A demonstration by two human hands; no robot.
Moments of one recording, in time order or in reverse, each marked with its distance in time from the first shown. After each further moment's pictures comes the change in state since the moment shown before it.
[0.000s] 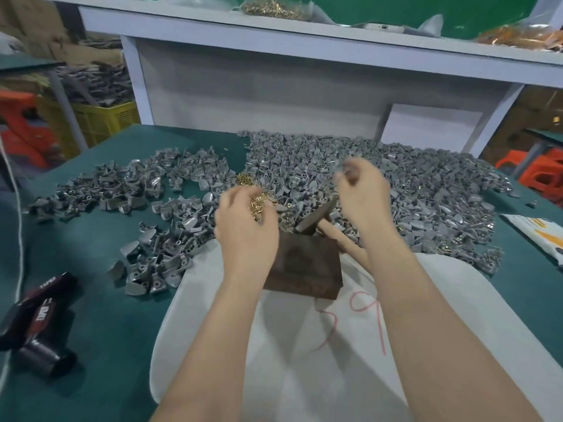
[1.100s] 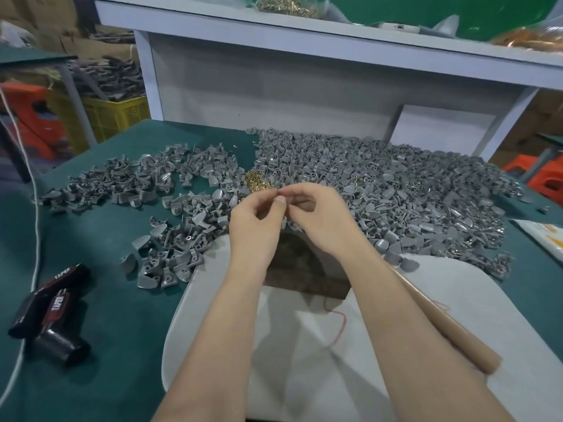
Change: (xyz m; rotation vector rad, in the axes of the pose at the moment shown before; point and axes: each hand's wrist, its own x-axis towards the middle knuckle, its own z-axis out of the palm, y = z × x) left_hand 0.009 -0.012 0.004 -0.444 -0.093 -0.163; right_hand -0.044 -0.027 0.033 0.262 -0.428 -0.154
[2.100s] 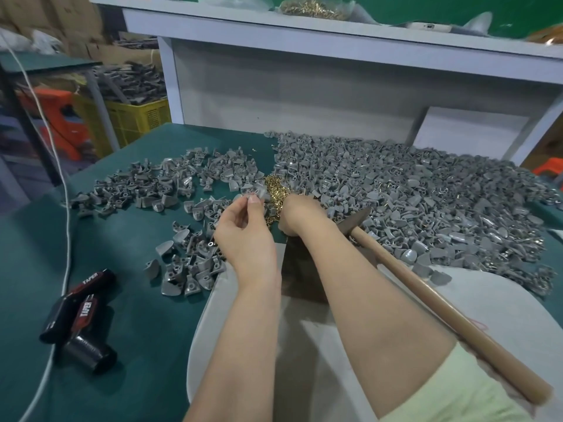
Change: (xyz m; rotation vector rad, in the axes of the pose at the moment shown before) left_hand 0.010 -0.004 -0.012 -0.419 0.481 -0.111; right_hand 0.092 0.028 0.070 -0.937 -0.260 0.309
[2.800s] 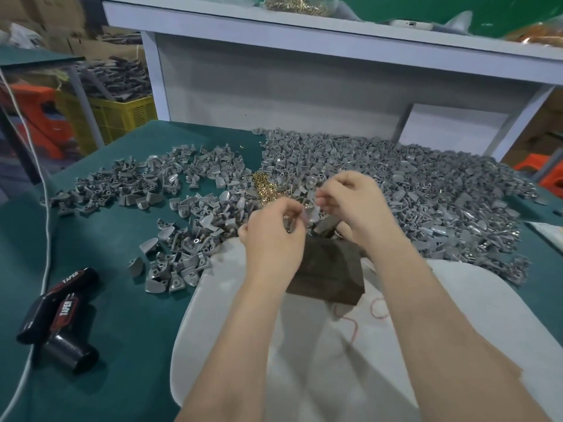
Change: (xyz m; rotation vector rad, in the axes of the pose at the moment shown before) left_hand -0.029 0.001 0.007 0.832 -0.555 0.365; right_hand -0.081 0.077 -0.041 1.309 0.305 -0.046
